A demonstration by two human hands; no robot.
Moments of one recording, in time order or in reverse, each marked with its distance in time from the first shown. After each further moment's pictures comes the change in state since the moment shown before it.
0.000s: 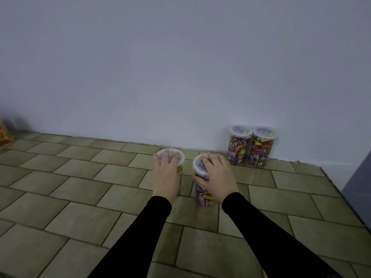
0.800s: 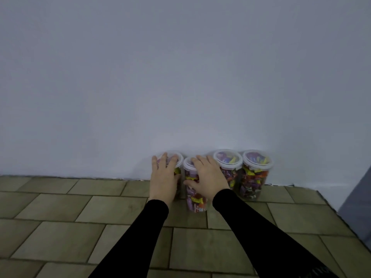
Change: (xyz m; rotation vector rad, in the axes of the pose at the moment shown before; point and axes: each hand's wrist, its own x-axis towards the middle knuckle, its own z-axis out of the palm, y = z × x) left_hand 0.179 0.038 0.106 -0.144 0.006 0.161; right_hand 0.150 0.100 0.045 -0.090 -0.090 0.039
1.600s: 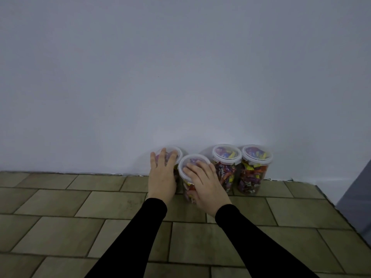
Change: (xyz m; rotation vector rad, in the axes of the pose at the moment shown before) left_hand 0.000 -0.011 0.017 0.141 -0.040 0.046; right_hand -0.041 0.002 0.037 -0.038 0.320 -0.250
